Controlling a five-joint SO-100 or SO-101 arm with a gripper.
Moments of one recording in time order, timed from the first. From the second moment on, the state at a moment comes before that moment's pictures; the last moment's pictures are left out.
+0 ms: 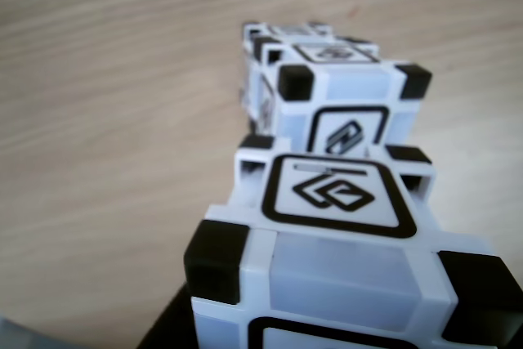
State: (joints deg) arm 21.1 93.2 72.9 104.1 -17.9
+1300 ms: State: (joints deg) arm 21.1 95.4 61.6 104.2 -14.1
